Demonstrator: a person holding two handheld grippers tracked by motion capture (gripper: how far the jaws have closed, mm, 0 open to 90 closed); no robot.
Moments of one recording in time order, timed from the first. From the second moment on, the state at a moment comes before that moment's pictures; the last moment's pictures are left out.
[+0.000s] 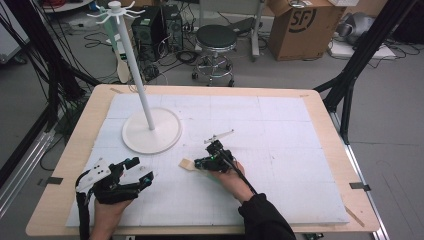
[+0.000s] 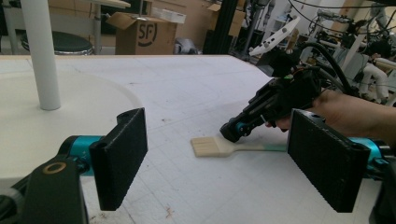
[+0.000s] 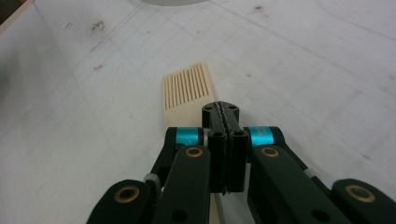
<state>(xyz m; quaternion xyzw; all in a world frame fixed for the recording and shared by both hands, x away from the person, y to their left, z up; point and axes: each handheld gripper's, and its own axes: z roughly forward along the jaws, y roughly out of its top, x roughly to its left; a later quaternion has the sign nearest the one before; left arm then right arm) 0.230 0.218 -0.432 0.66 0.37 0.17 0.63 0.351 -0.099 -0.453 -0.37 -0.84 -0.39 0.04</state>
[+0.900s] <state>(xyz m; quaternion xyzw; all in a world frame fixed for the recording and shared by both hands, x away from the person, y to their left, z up) 0.232 0.224 -0.432 0.65 0.37 0.16 0.64 0.327 -0.011 -0.452 -0.29 -0.88 -0.38 0.07</state>
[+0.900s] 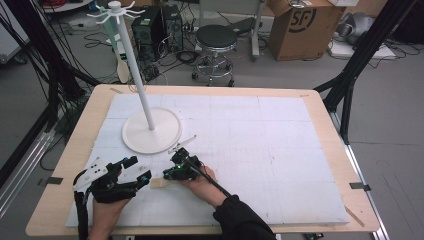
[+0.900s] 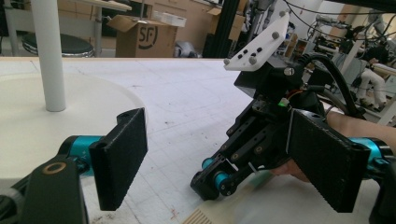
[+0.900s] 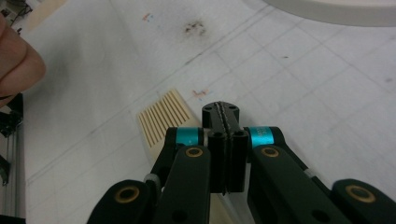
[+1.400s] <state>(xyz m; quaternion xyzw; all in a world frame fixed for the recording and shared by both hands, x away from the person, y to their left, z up) 0.233 0.223 -0.433 0.66 0.37 0.16 0.64 0.306 -0.058 -0.437 -0.28 -0.87 -0.40 0.08</state>
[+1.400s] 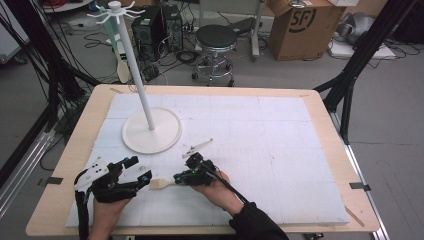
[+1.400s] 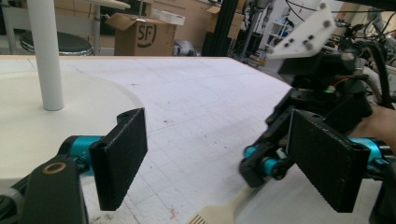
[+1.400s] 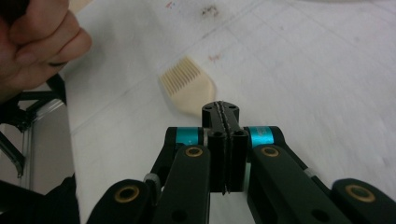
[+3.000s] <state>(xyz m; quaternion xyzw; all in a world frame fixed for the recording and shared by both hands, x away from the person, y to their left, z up) 0.233 0.221 -0.433 0.66 0.37 0.16 0.64 0.303 -0.106 -0.463 -0.34 -0.83 -0.41 0.15</state>
